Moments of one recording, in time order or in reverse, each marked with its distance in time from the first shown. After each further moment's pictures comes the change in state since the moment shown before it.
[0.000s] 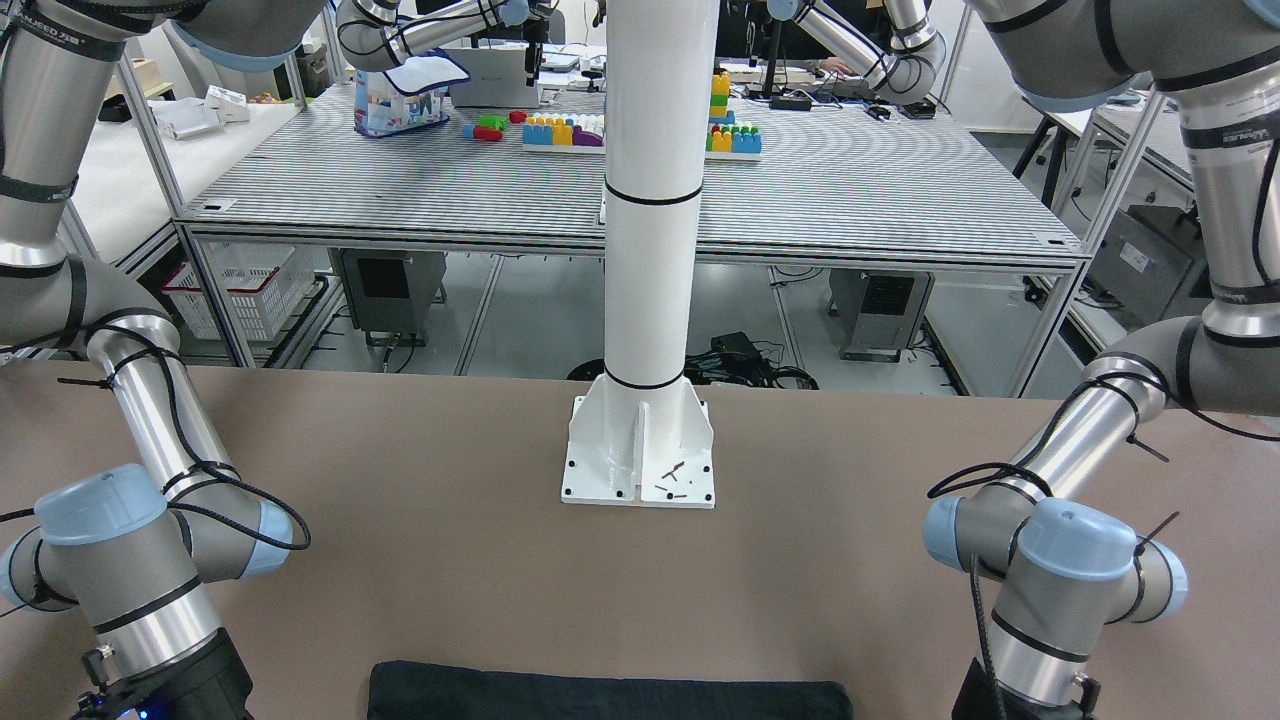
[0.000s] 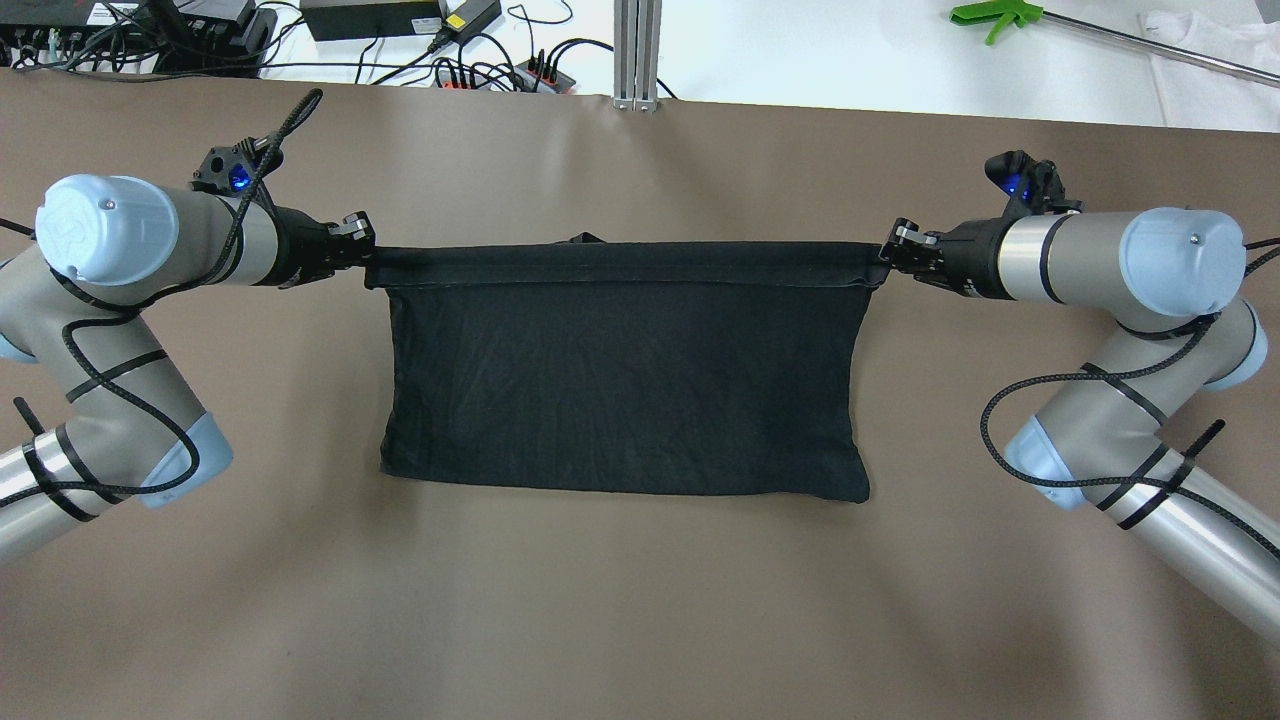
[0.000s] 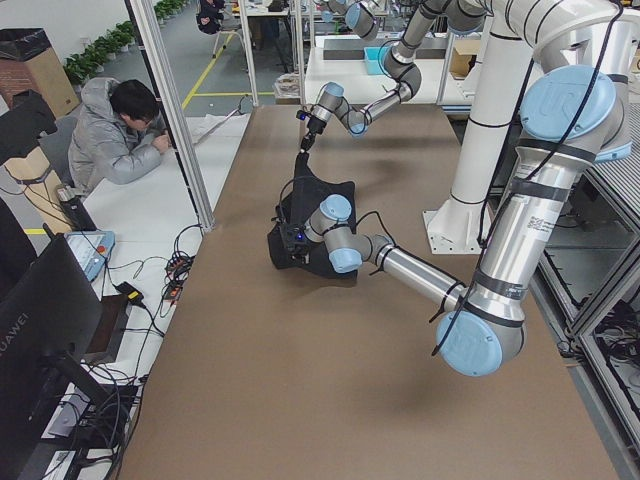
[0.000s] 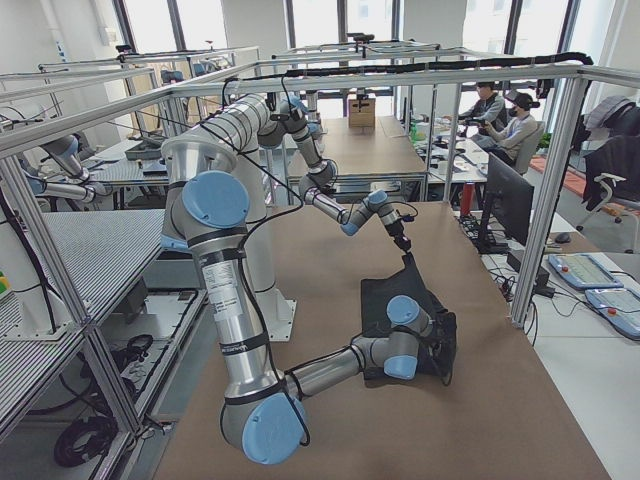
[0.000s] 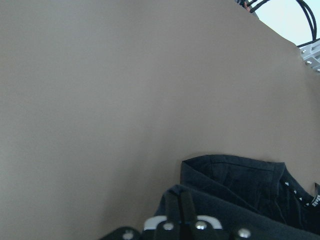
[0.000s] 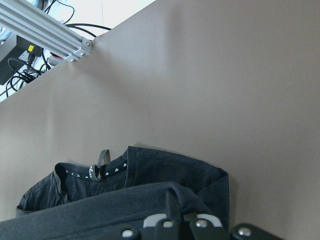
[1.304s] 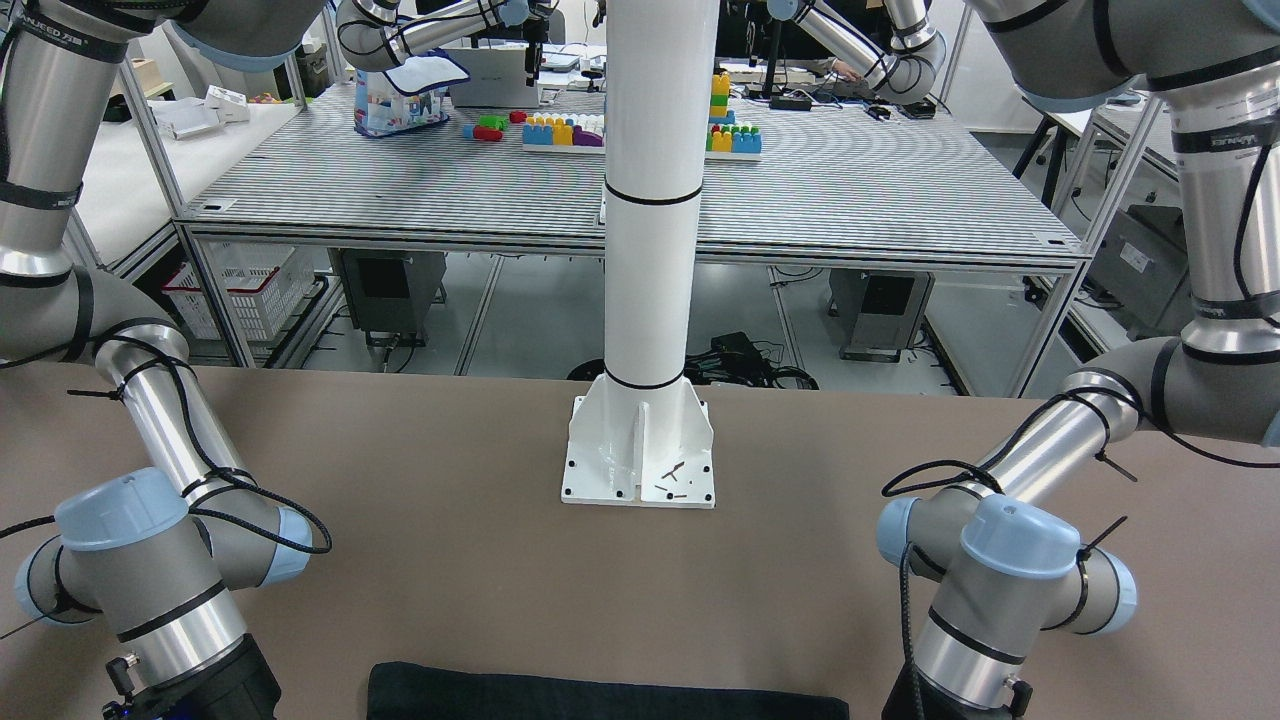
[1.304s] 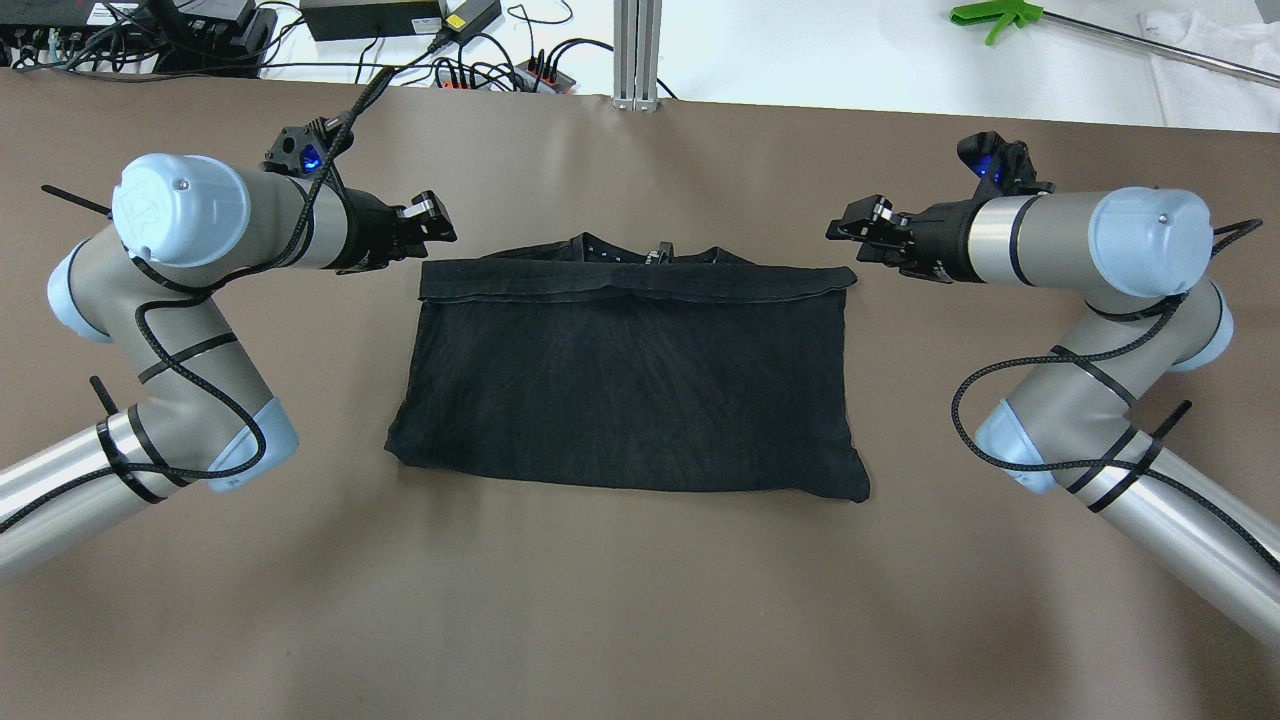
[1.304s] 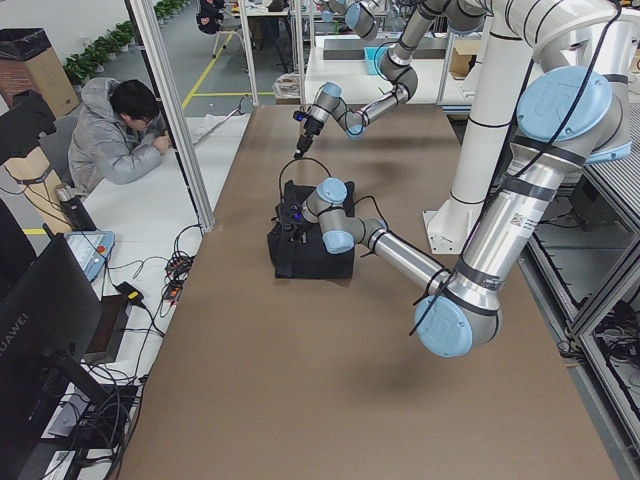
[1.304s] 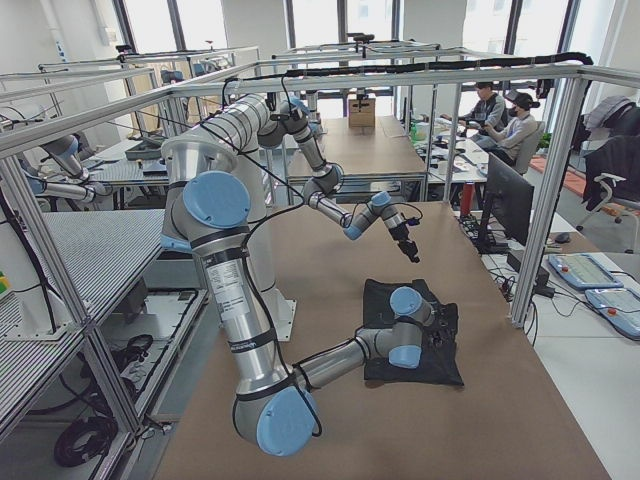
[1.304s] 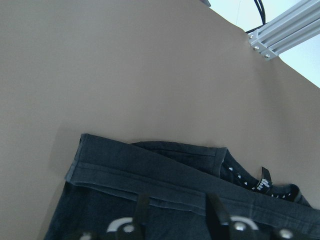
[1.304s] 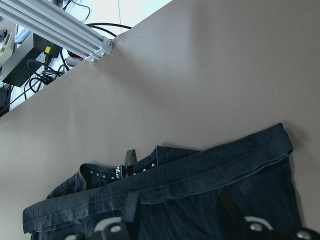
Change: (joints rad) left arm 0.029 -0.120 0.046 -0.003 0.006 -0.004; right arm -0.009 0.061 -0.019 -0.005 0.000 0.040
